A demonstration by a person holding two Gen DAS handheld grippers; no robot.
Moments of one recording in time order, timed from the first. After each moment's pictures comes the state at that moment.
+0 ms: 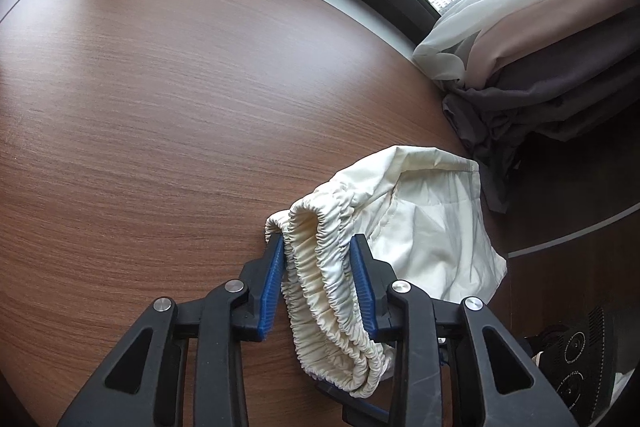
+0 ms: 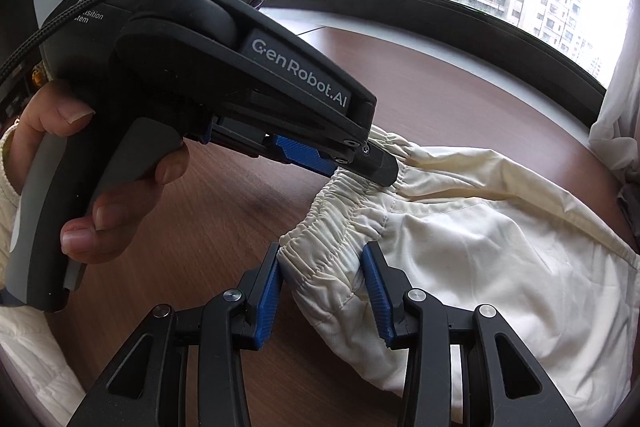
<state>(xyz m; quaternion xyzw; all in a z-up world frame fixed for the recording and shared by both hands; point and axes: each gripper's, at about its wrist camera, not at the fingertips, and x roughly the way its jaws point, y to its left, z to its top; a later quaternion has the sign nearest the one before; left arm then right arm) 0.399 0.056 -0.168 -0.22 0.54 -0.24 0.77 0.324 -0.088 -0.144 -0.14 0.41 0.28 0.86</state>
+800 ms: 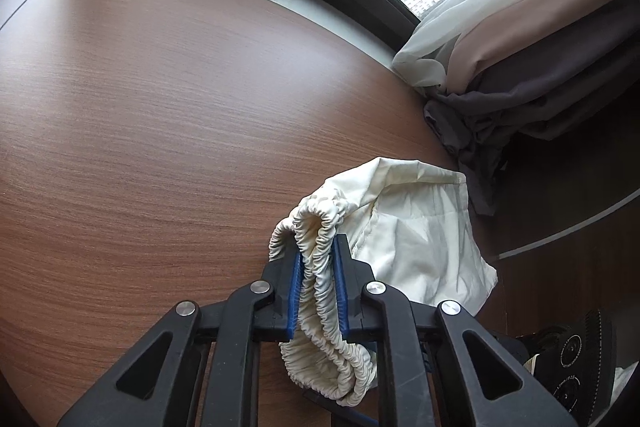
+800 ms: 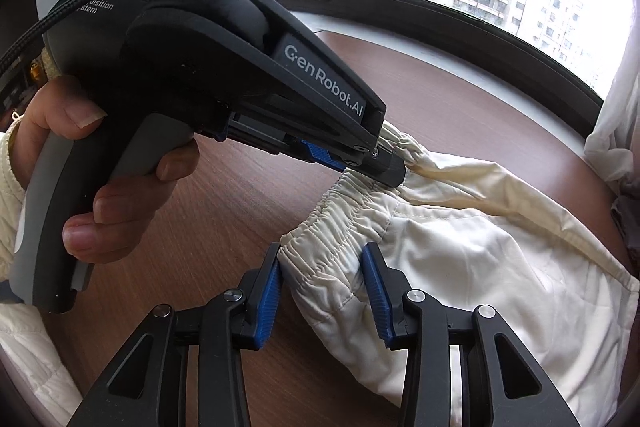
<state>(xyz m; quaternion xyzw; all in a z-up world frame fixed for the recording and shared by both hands) 0.405 0.049 -0.152 -0.22 0.52 -0.27 0.78 0.310 -0.075 -0.138 -0.15 0.40 0.27 0.86</state>
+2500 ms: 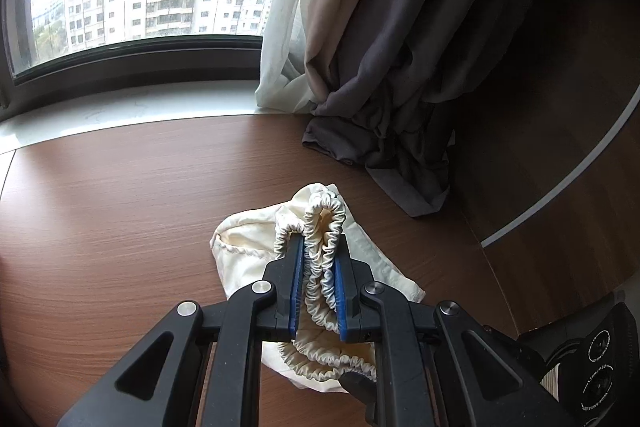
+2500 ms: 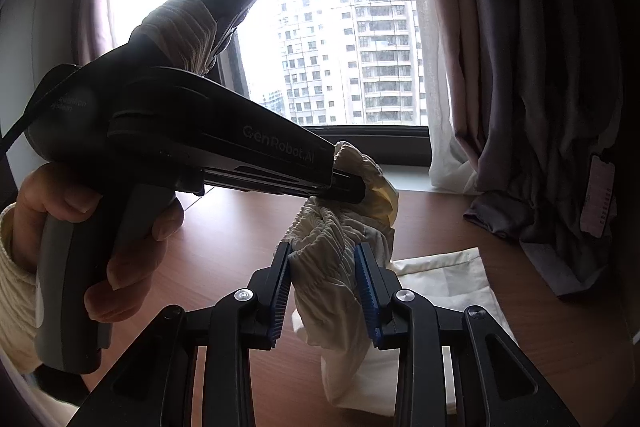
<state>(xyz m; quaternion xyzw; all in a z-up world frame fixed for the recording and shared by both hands) 0.356 -0.168 0.010 -0.05 0.46 -0.28 0.84 0.203 -0.230 -0.006 0.02 0.25 0.16 0.96</state>
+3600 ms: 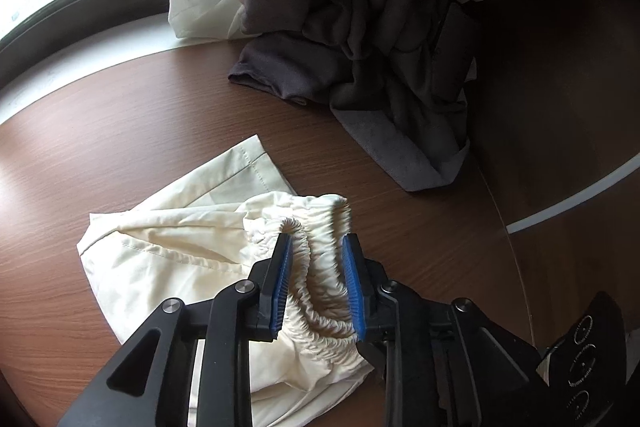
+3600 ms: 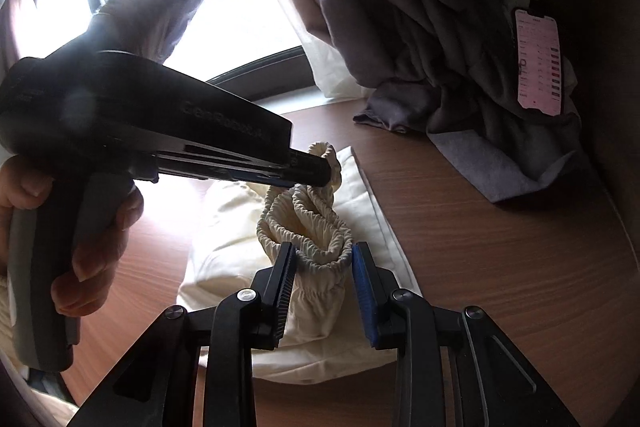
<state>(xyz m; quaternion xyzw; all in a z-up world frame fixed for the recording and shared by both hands) 0.393 -0.329 -0.069 0.01 0.54 -0.28 0.80 0.244 -0.383 -0.086 0.11 0.36 0.09 0.92</state>
